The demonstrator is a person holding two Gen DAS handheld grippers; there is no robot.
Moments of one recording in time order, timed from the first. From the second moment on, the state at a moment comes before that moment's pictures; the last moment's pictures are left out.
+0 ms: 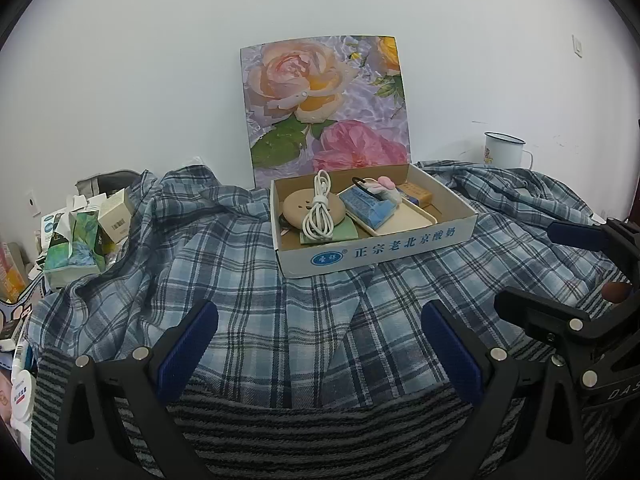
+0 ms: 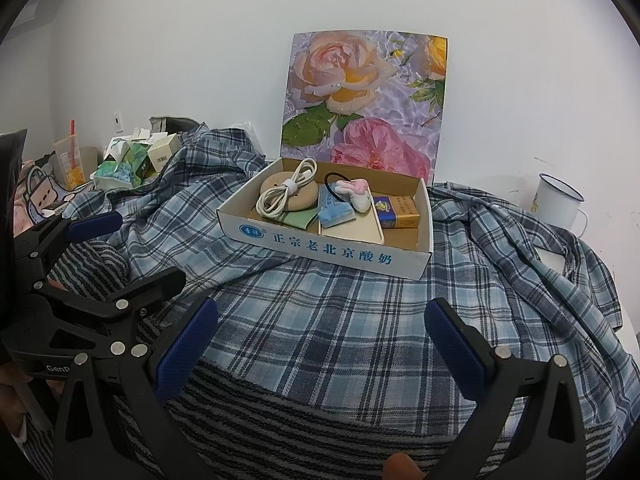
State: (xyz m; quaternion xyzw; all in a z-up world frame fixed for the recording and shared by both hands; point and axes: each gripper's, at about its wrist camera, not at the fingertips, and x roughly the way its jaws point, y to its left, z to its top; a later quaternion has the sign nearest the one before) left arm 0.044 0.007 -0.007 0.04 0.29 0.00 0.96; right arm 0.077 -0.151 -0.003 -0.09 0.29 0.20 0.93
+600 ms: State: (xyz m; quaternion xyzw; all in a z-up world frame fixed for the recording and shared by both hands) left arm 0.044 0.009 -0.007 0.04 0.29 0.00 0.96; right arm 0.077 -0.150 -0.003 -0.09 0.29 0.20 0.93
